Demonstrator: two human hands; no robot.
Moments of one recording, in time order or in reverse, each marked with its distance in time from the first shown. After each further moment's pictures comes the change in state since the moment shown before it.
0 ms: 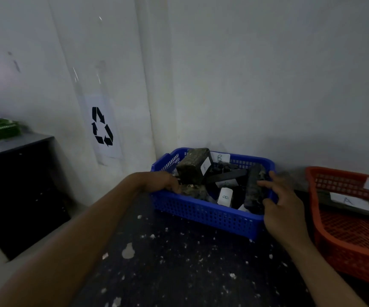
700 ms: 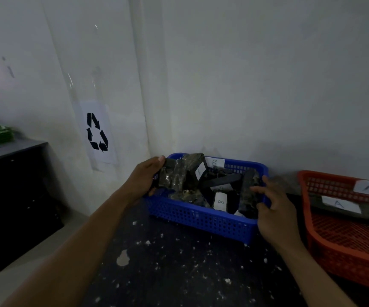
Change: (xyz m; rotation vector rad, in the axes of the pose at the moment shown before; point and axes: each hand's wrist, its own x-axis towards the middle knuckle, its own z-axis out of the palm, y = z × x) left_hand -0.012 -0.008 0.009 -0.603 0.565 0.349; right_hand 0.000 0.002 0.002 -0.017 0.005 -0.026
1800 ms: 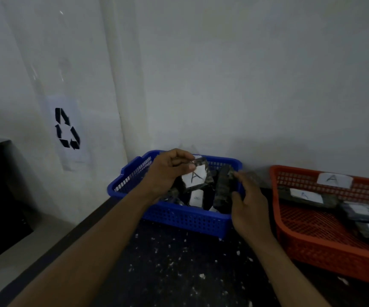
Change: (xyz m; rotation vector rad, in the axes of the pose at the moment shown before) left_hand 0.007 0.036 0.099 -0.281 -0.152 0.124; right_hand -0.006 -0.012 -0.010 0.060 0.026 0.003
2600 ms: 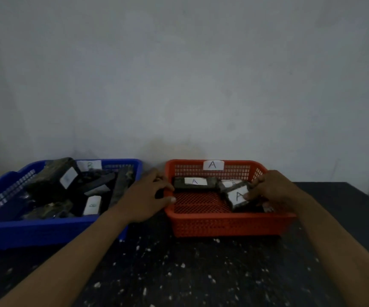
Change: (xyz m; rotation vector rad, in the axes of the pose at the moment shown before) left_hand 0.005 -0.041 0.160 0.826 -0.490 0.252; right_hand 0.010 0.040 -0.292 -0.351 -0.091 0.677
